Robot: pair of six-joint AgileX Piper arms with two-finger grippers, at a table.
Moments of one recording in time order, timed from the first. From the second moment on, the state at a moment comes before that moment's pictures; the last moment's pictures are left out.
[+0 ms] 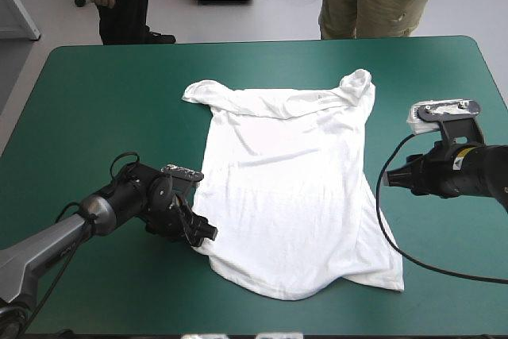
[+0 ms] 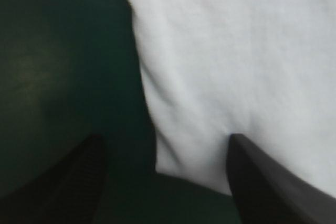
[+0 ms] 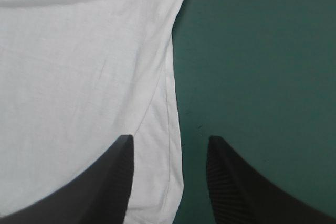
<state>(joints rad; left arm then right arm) -0.51 1.46 -0.84 -0.09 0.90 -0.12 0.25 1.04 -1.26 0.01 1.25 0.10</state>
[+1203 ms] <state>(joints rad) -0.53 1.46 -0.82 -0.17 0.87 0.00 0.25 1.09 -0.68 0.12 1.05 0.14</state>
